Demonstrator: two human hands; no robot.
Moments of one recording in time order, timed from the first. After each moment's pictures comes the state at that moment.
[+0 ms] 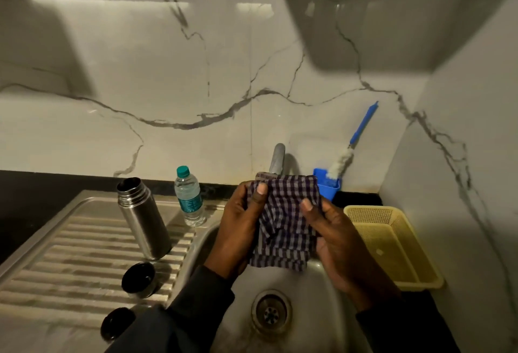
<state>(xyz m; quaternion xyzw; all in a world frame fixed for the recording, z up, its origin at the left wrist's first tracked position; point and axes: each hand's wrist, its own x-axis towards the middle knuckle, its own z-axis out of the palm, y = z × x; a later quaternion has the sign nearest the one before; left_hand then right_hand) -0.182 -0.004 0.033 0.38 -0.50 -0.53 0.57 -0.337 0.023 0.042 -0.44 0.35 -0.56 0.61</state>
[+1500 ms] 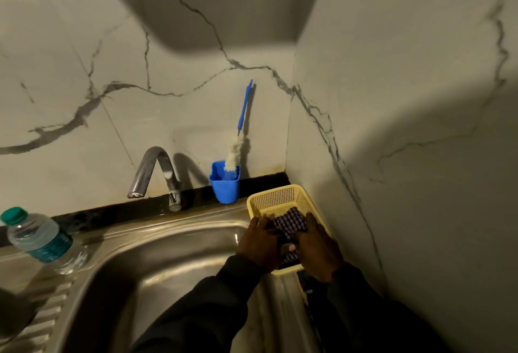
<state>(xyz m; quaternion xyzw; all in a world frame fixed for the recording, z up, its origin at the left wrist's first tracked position) -0.405 -0.081 -0.099 0.34 -0.94 -0.05 -0.05 -0.548 -0.014 -0.107 -0.58 0.77 -0.17 0.19</state>
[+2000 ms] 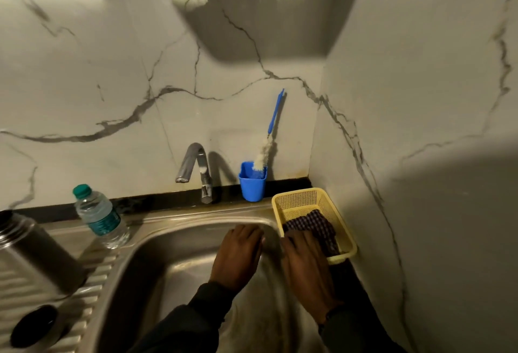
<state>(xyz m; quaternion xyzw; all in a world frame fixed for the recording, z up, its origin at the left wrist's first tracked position) -0.301 -0.048 -0.112 0.41 -0.88 0.01 0.25 -0.463 0.027 -0.095 -0.71 0.67 -0.20 -0.06</state>
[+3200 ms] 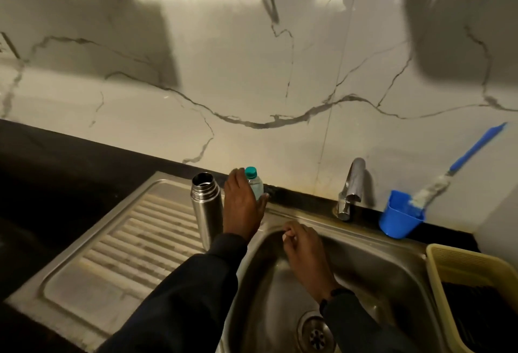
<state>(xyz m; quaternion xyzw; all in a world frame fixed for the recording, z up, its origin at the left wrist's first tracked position) -0.053 -0.096 -0.029 0.70 -0.59 -0.01 0.39 -0.216 -0.067 -0.068 -0.77 0.50 -0.34 0.21</state>
